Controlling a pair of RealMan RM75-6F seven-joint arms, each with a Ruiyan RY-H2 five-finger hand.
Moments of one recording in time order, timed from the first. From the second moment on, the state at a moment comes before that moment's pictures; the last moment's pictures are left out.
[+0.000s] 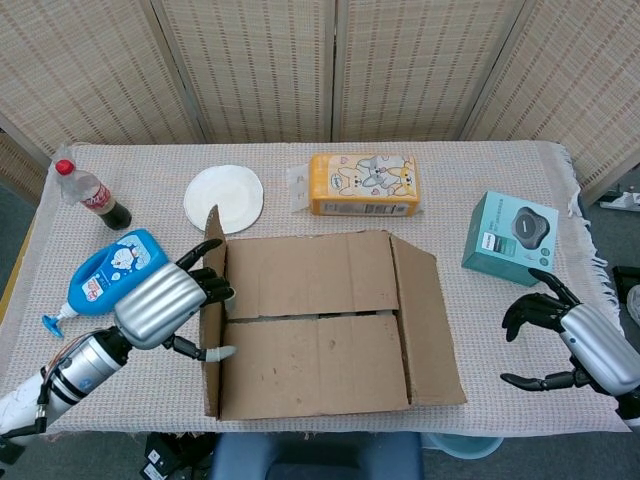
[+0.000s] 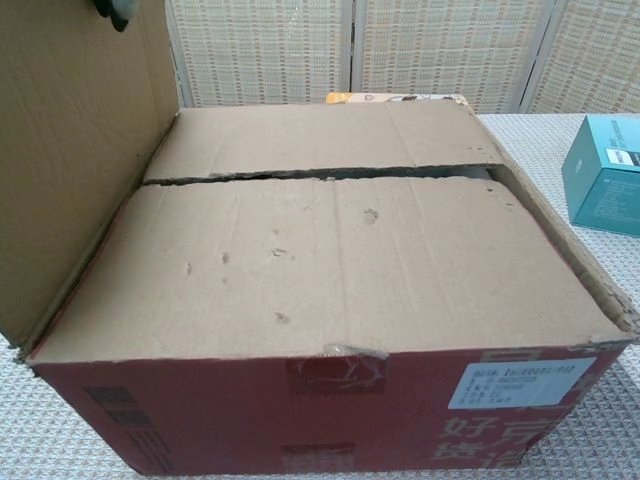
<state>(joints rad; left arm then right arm) -0.75 -0.65 -0.14 -2.13 1.60 0.98 -0.11 0.26 -0.62 -0.05 -1.87 -1.85 1.47 0.67</state>
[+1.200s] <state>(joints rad) -0.51 -0.76 -0.10 -2.01 1.54 1.16 0.01 0.49 -0.82 0.08 -1.94 -1.74 1.13 0.30</state>
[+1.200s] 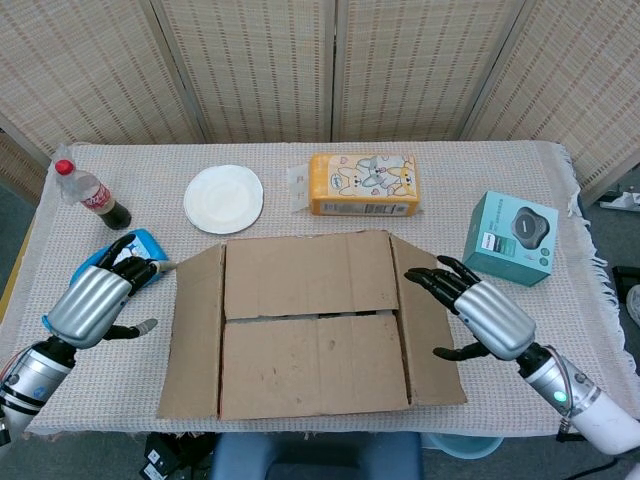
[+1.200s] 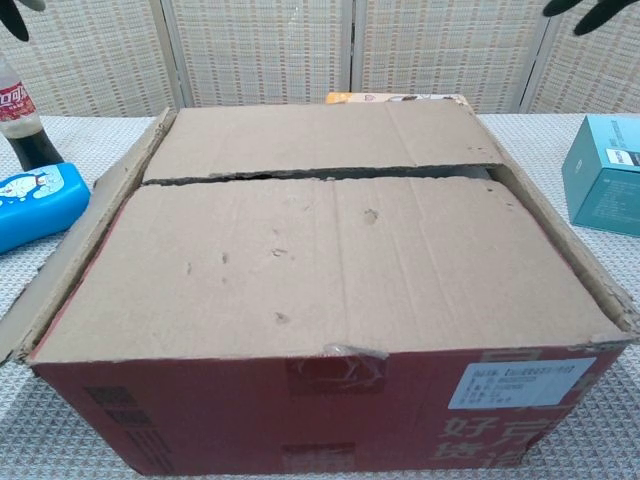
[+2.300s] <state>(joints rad) -0.47 -0.81 -0.10 -1.98 1.54 1.19 0.07 0.76 -1.26 0.20 -1.76 -1.43 0.93 -0.20</state>
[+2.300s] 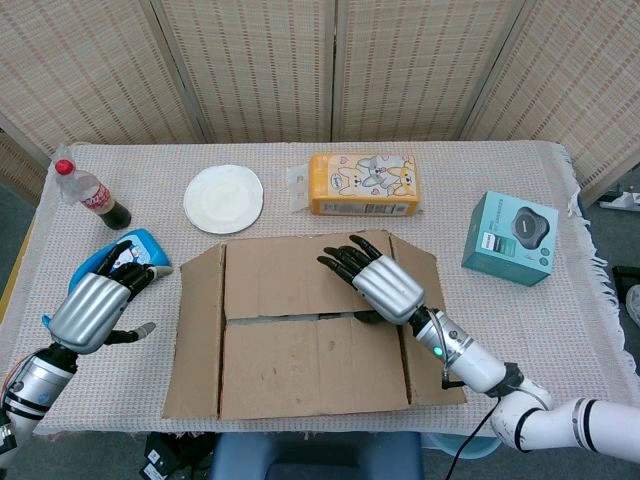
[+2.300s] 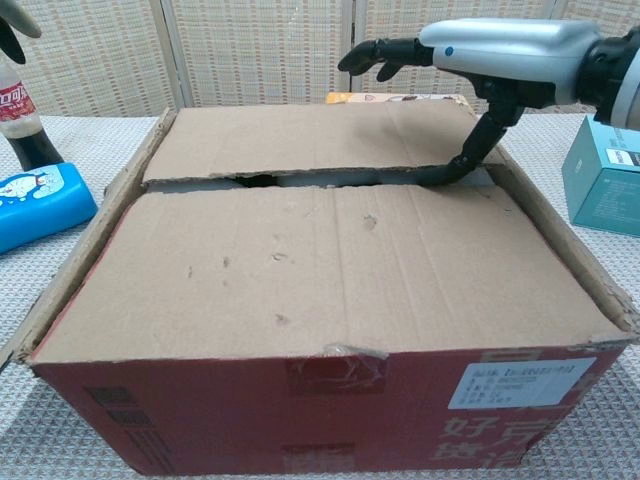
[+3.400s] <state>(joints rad) -0.44 -0.79 -0.09 -1.98 1.65 1.25 -0.02 0.83 -1.31 0.41 -1.44 -1.19 1.05 -0.11</state>
